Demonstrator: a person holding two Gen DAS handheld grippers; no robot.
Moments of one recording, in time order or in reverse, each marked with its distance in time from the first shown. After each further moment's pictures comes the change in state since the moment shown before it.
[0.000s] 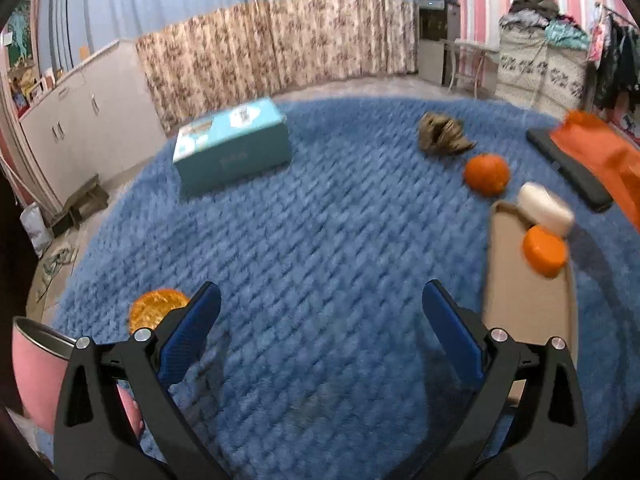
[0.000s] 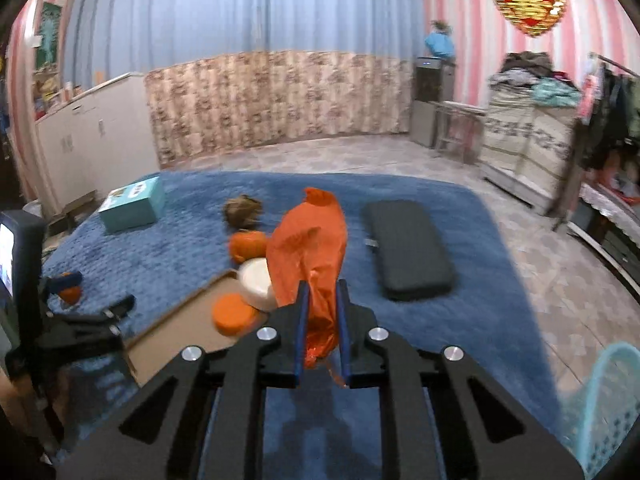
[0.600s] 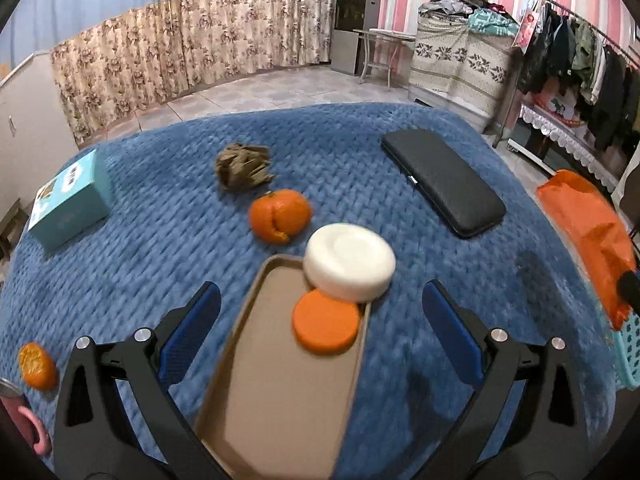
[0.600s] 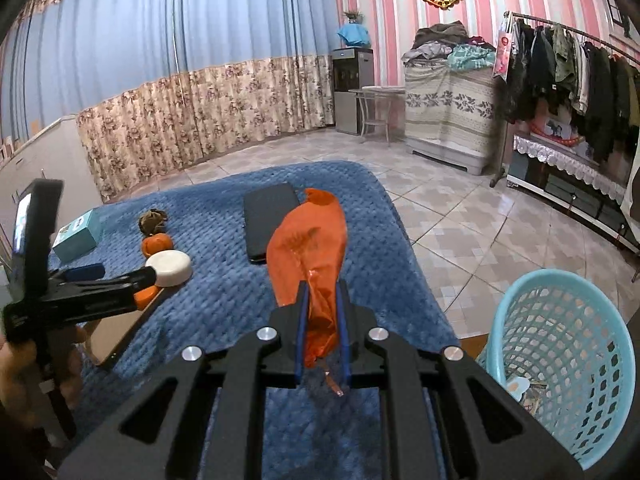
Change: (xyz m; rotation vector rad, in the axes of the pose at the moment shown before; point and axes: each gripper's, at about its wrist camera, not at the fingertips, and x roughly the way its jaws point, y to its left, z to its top) left arm 0.003 -0.127 0.043 0.094 0.060 -0.281; right arm -0.043 -0.090 -0.028 0.201 -0.008 -0.164
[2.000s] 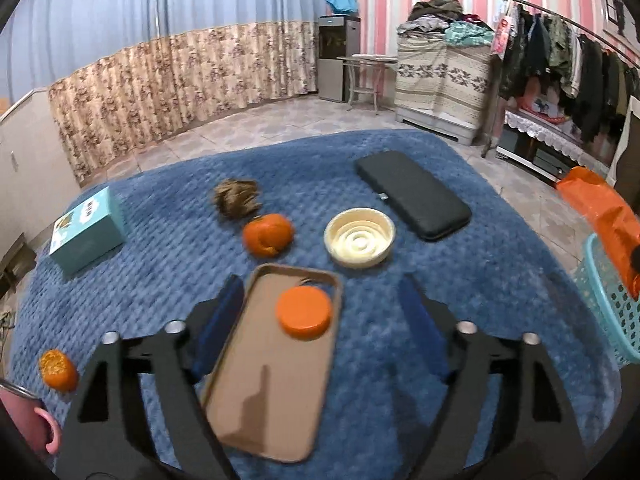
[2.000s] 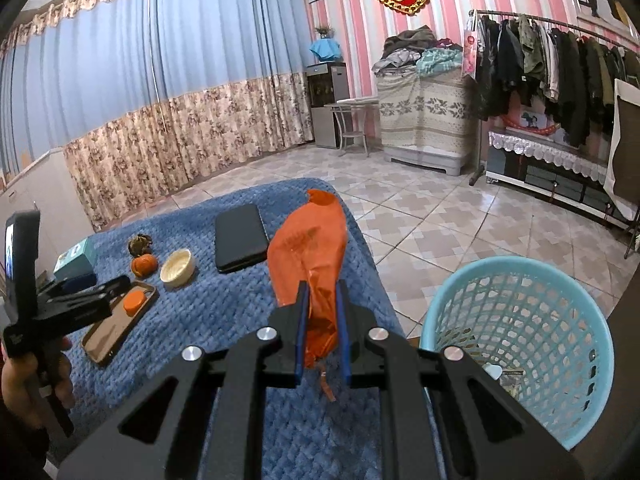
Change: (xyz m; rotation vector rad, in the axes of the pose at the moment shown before) left arm -0.046 -0.012 -0.015 0.068 -0.111 0.003; right arm -0.040 -0.045 -0.015 0.086 -0.061 -0.024
